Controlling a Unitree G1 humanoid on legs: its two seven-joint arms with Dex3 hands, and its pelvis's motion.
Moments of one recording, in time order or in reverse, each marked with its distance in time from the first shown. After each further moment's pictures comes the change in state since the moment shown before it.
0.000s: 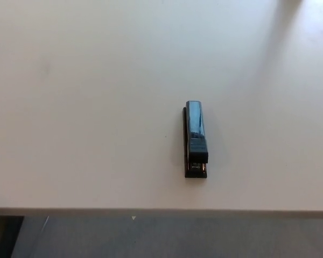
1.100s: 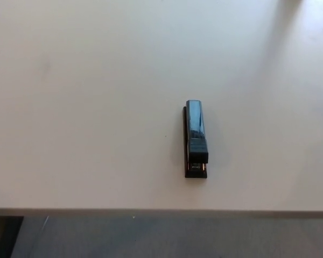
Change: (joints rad) left_arm -0.021 0.008 -0.002 0.024 0.001 0.000 -0.006; right_arm -0.883 -0.374 0.217 -0.596 0.058 0.013 -0.113
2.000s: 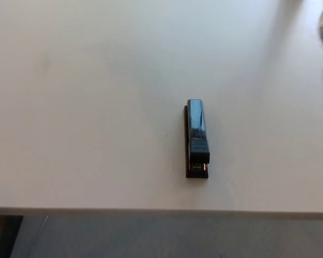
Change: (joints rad) left_arm -0.005 0.007 -0.009 -0.003 0.000 -0.001 -0.014; right_arm -0.087 0.767 0.682 -0.363 -0.062 0.124 0.108
